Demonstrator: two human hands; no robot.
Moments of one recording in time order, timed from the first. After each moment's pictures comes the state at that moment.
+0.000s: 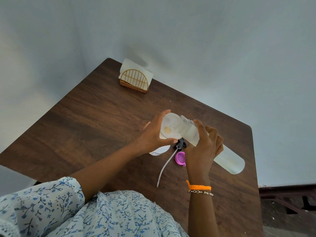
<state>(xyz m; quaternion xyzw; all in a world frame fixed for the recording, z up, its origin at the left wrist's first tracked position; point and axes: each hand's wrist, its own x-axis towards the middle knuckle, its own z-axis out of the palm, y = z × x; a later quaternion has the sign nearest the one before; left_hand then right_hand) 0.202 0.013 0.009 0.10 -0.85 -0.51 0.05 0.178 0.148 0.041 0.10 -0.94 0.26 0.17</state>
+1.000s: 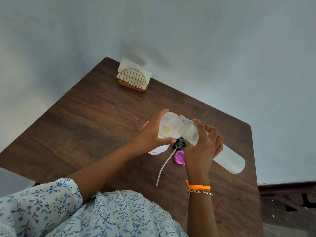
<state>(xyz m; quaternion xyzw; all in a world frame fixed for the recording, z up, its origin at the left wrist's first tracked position) 0.202 0.013 0.011 0.10 -0.85 -0.51 0.05 0.178 0.149 0.041 0.10 -0.94 0.26 0.18</state>
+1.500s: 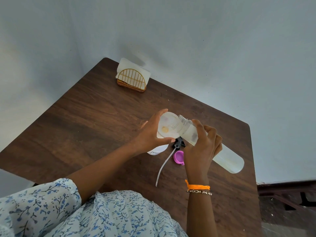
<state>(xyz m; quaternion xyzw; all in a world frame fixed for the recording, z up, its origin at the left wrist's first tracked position) 0.204 0.012 0.013 0.09 -0.85 -0.51 0.05 0.177 0.151 0.039 0.10 -0.95 0.25 0.18</state>
